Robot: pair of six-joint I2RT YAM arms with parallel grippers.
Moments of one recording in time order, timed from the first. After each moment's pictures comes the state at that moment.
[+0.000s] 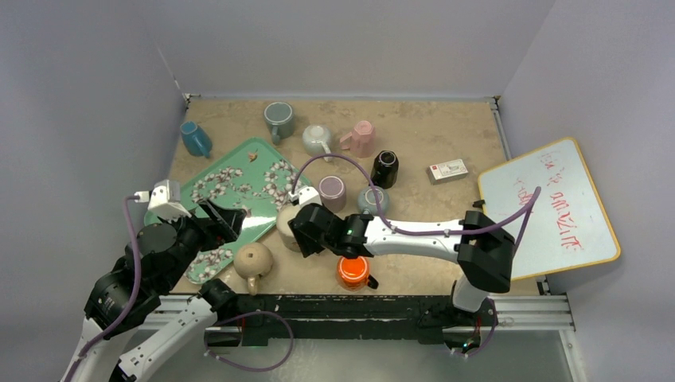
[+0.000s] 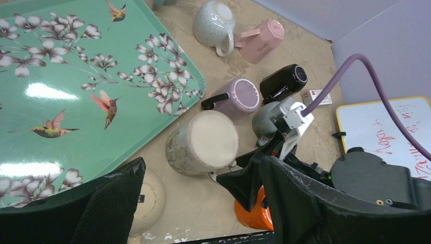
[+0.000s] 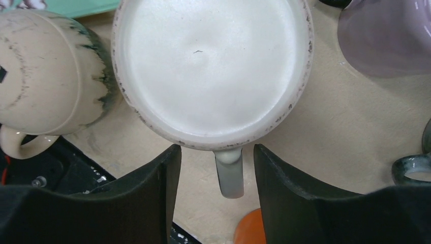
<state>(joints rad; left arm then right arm) -0.66 0.37 1.03 -1.00 -0.40 -0.73 1.23 1.70 1.18 -0.34 0.30 0.52</state>
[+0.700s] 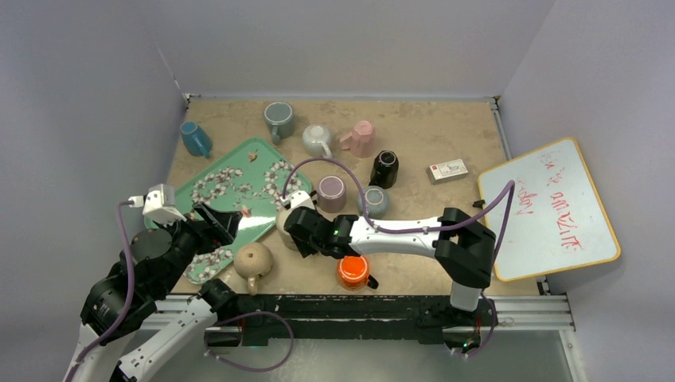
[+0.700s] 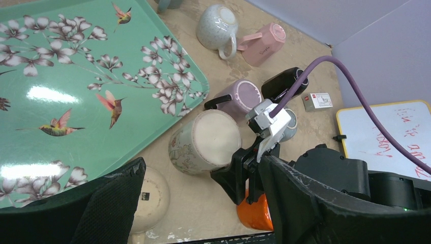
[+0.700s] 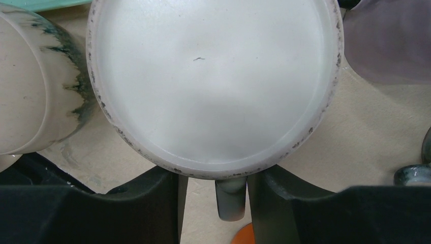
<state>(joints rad) -0.66 0.35 1.03 -1.02 -0.42 -0.73 1.23 1.80 1.24 -0.37 0.34 0.50</state>
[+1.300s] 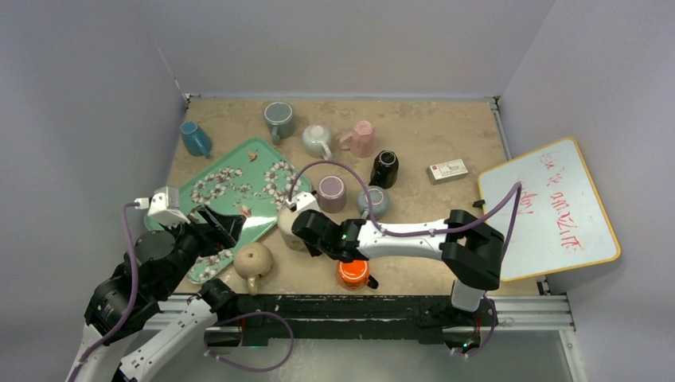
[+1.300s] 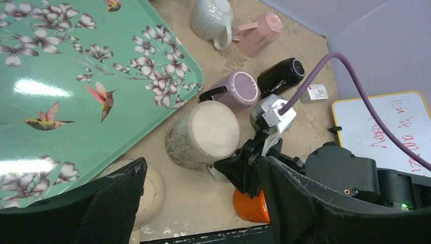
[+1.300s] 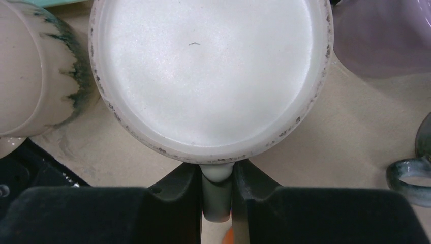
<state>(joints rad) -0.65 0.32 0.98 -1.01 -0.37 -0.75 1.23 1.72 1.12 -0.25 0.35 0.48</state>
